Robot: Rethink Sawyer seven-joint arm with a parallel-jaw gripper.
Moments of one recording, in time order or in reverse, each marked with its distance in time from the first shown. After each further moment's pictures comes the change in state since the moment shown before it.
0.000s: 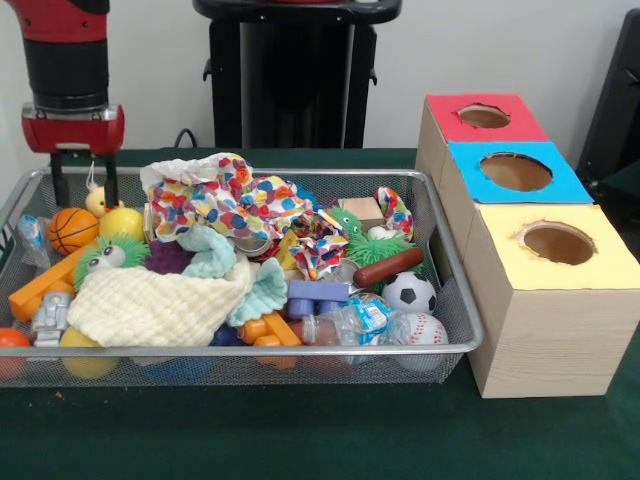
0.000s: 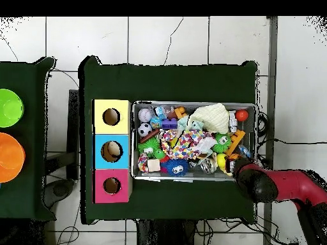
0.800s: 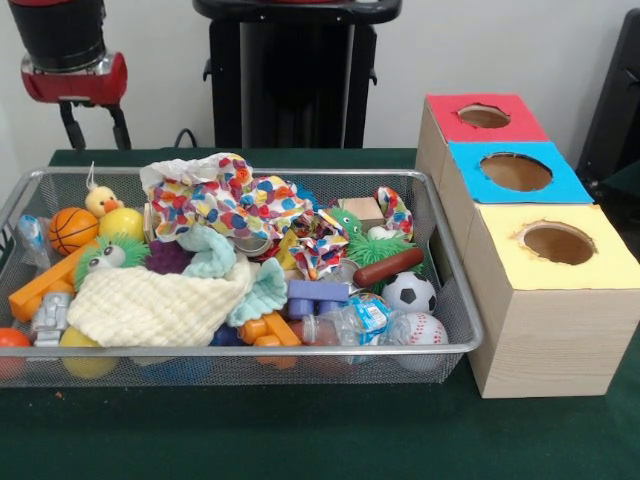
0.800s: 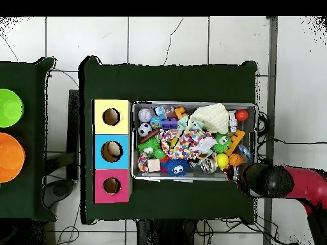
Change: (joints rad) arm -0.011 -0.081 0.018 0.000 0.243 0.348 0.000
